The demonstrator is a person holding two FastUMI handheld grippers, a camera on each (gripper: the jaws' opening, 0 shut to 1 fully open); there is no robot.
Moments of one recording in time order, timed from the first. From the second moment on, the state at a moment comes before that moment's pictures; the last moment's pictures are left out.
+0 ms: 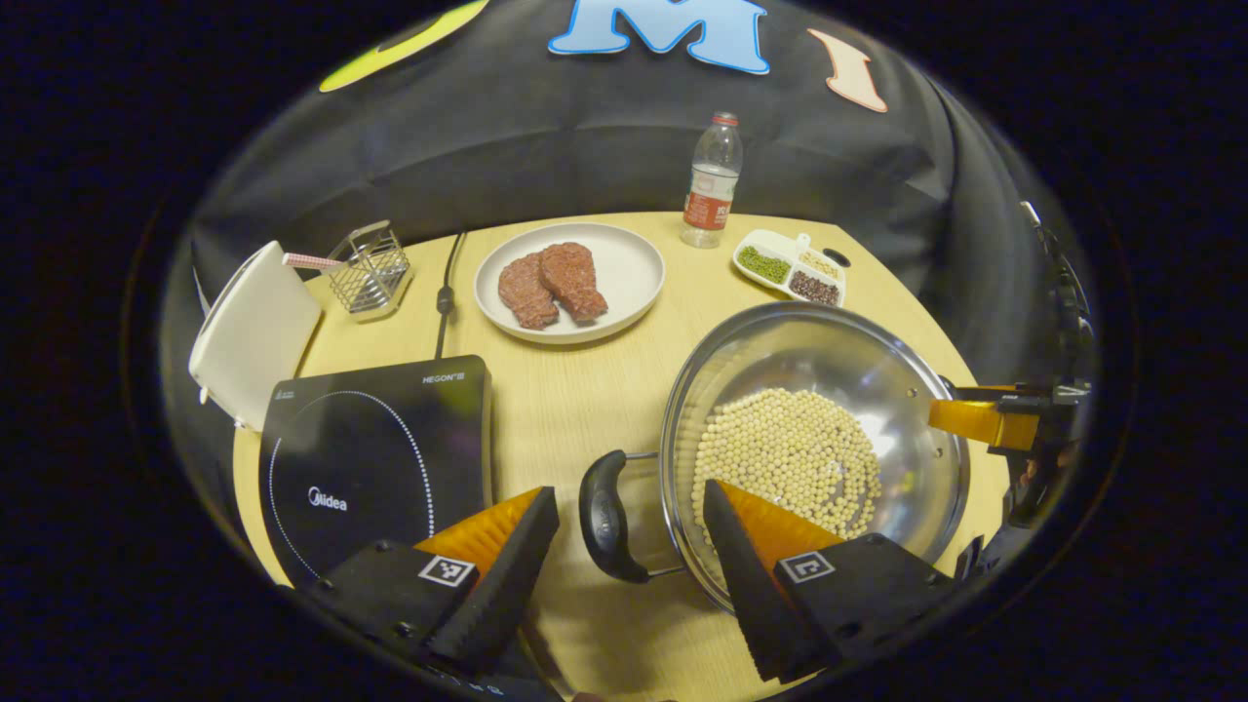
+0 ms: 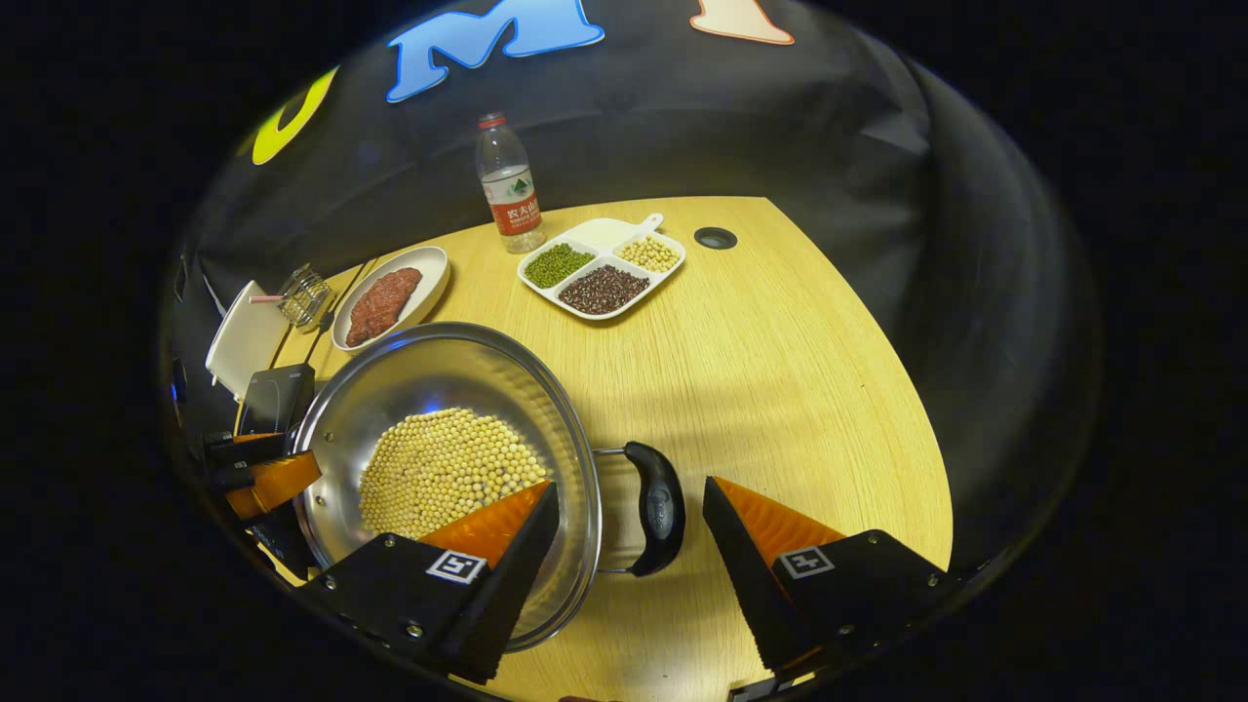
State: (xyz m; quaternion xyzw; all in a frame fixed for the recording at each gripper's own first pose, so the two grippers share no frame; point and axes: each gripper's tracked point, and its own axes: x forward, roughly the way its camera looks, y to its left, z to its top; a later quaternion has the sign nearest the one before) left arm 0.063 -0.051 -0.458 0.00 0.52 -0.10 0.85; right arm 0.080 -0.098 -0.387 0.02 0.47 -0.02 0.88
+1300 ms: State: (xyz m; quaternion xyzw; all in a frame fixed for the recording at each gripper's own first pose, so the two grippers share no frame) left arm 0.039 -0.031 -0.415 0.00 0.54 -0.12 0.84; right arm 0.039 -0.070 -0.357 0.04 0.50 0.00 0.87
